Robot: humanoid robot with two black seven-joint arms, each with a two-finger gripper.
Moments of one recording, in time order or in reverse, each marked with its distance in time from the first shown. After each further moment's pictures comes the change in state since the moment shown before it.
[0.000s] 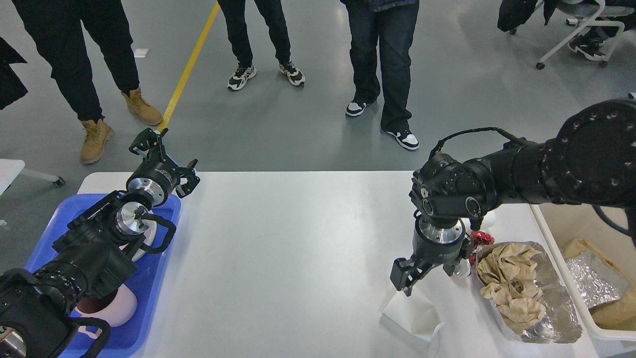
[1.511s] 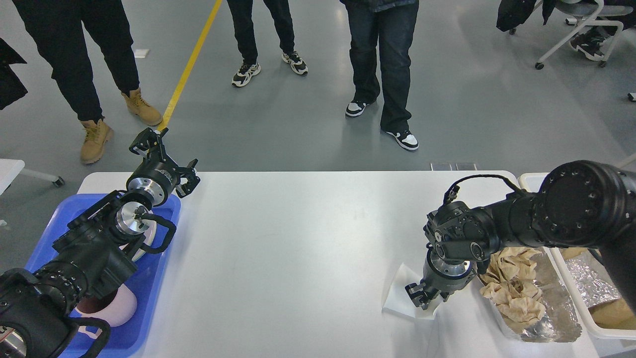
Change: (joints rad) left arm 0.000 0.000 0.000 0.000 0.000 0.000 0.000; right arm -0.135 -0.033 -0.022 -0.097 0.004 -0.150 -0.014
